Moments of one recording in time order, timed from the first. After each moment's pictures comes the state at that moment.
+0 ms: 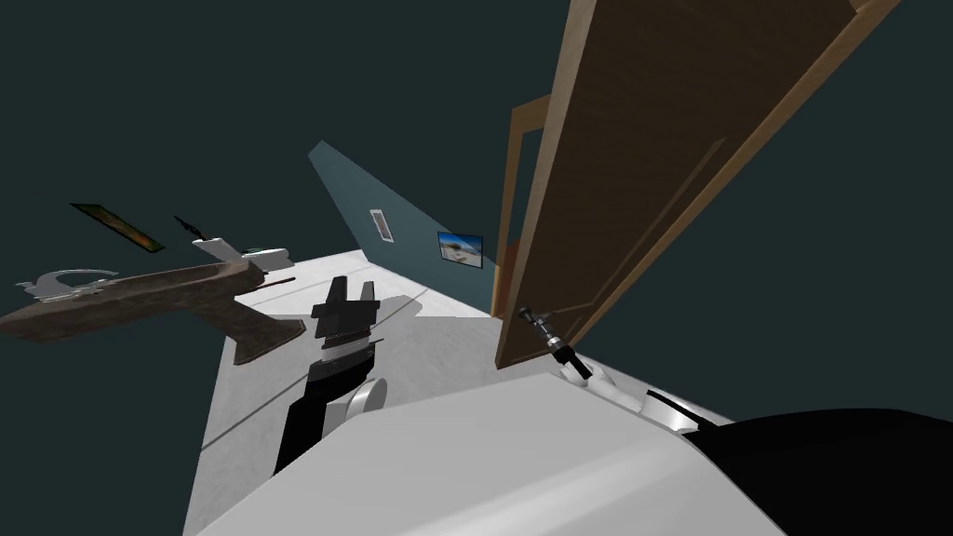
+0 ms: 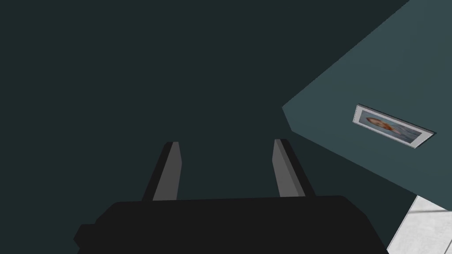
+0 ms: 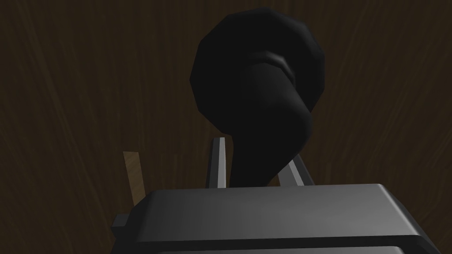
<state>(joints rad) -0.03 -0.63 0.43 -0.71 -0.44 -0.93 -0.24</state>
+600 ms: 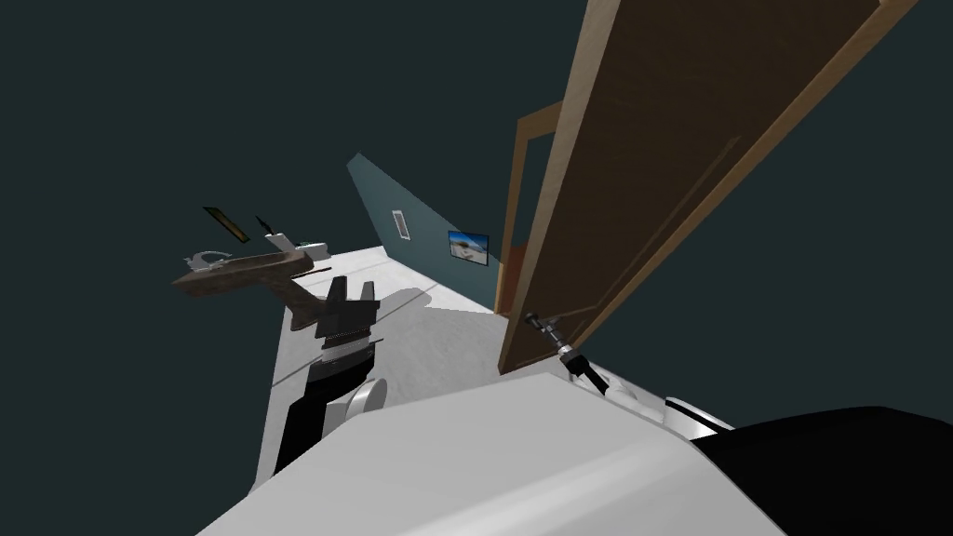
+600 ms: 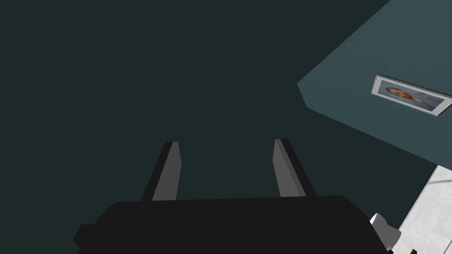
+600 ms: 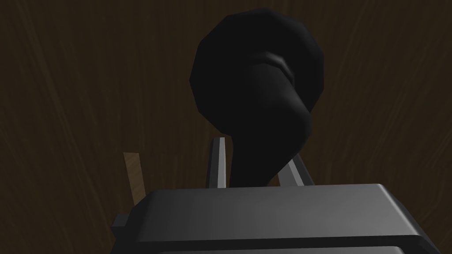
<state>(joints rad) 0.03 -0.69 0.49 -0.70 -0.47 -1.03 -0.28</state>
